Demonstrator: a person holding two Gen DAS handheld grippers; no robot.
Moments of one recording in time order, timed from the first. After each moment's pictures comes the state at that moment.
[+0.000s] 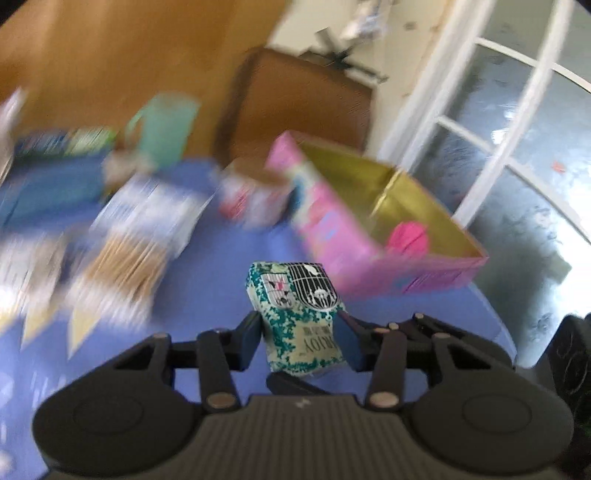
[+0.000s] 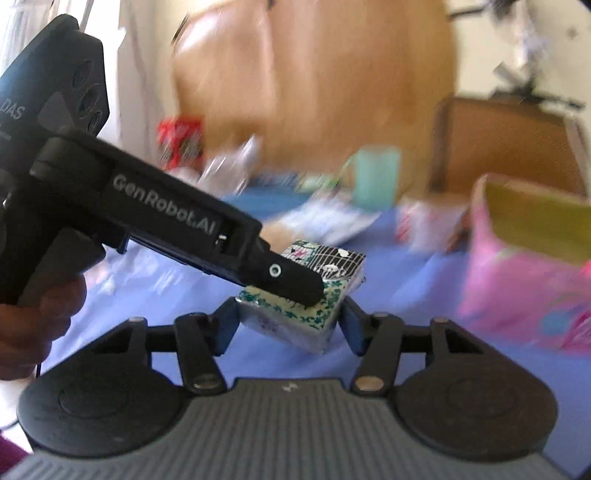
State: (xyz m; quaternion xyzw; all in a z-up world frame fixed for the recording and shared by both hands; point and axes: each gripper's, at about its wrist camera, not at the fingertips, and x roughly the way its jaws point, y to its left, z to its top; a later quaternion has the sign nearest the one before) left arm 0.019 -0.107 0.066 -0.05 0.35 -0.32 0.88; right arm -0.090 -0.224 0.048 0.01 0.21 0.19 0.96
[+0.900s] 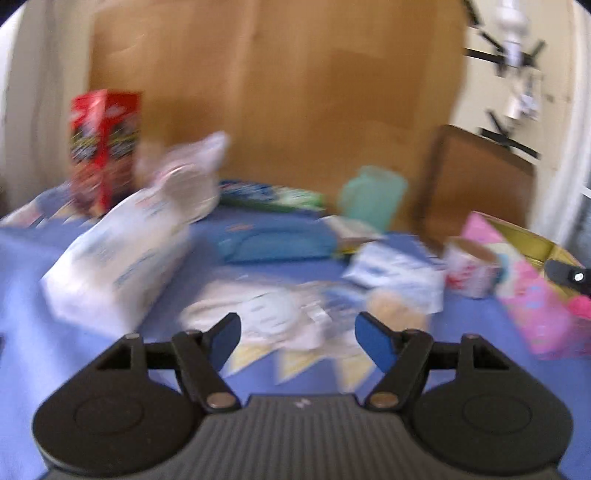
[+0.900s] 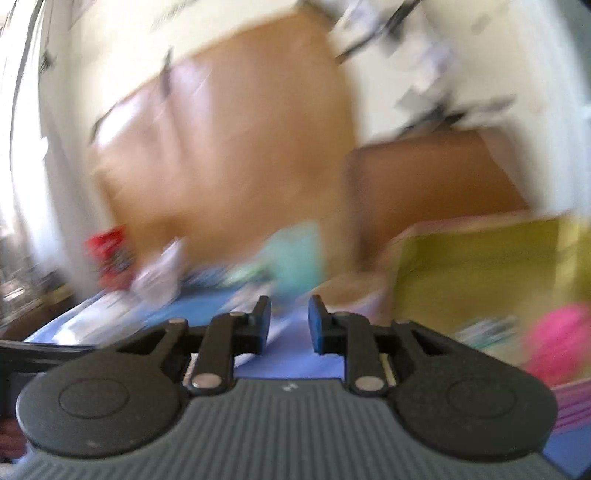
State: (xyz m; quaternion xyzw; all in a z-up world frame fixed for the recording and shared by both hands) left arm 0.029 0.041 0.020 -0.07 0.27 -0.06 0.96; right arm 0.003 -0.261 0.071 0.15 0.23 0.17 0.95
